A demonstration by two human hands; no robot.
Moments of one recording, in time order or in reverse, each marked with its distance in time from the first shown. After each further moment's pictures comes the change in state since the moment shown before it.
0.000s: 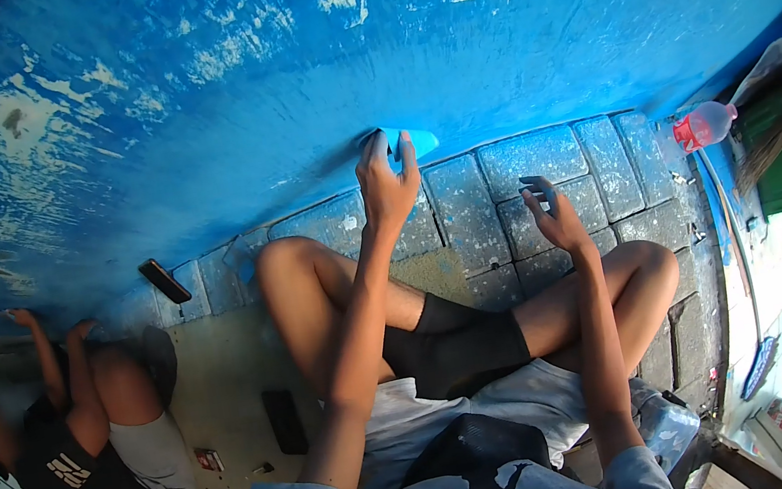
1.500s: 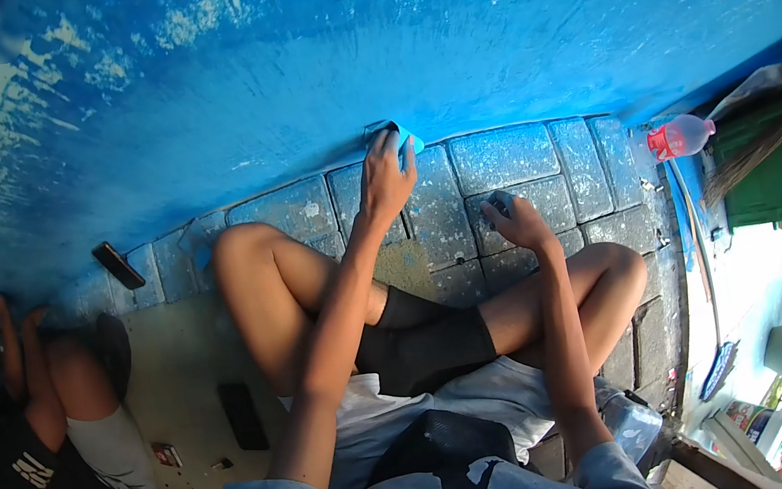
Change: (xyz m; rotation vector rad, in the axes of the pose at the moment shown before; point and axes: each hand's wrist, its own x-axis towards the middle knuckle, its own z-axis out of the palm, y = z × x) left_hand -0.031 -0.020 0.044 -0.010 -0.143 -0.025; right_hand 0.003 0.018 0.009 -0.313 -0.195 0.054
